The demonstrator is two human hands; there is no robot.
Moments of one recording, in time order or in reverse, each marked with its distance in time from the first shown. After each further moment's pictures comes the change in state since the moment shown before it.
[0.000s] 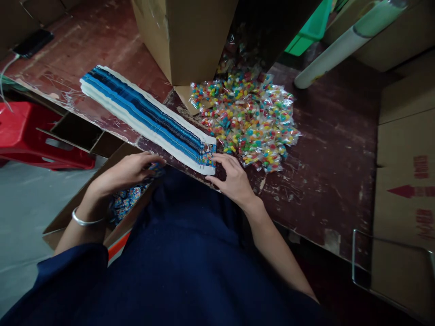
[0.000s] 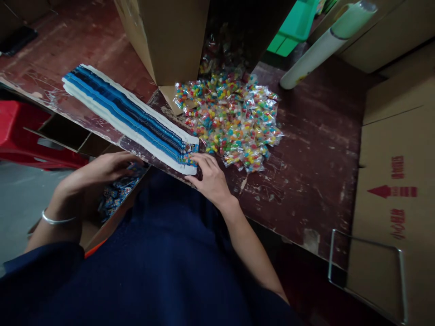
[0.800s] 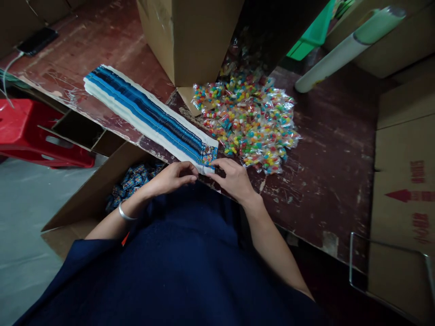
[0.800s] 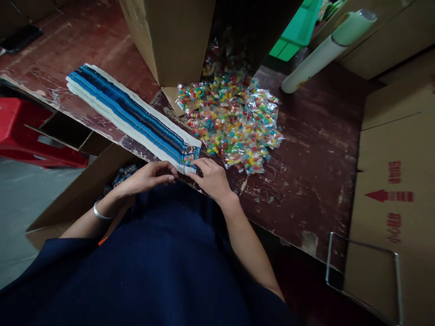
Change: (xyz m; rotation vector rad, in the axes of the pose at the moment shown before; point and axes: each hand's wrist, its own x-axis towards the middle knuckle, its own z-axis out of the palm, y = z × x) left_hand 0.044 0.036 0.079 -0.694 -0.109 0.025; right_hand 0.009 0.010 0.002 -0.155 -0.090 -0.081
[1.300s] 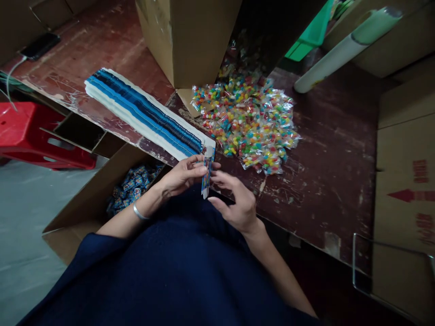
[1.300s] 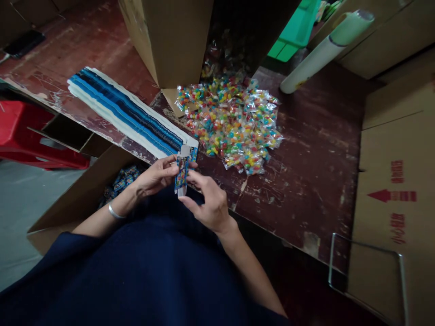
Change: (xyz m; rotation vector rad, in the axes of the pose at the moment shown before) left_hand 0.023 0.012 0.033 -0.843 0.008 0.002; right_hand -0.041 -0.056 -0.016 0.221 0.277 -0.140
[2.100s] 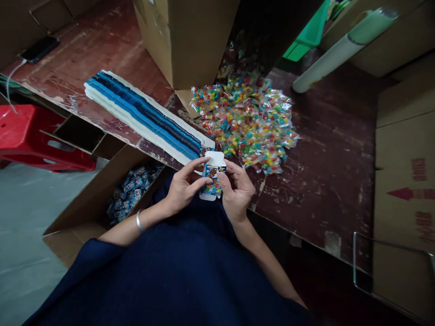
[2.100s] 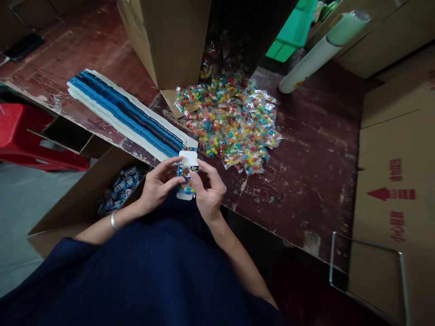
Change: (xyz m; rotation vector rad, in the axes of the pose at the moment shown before) left_hand -0.015 -0.028 0.014 0.440 0.306 0.444; right_hand 0.010 0.005 0.037 0.327 0.443 0.511
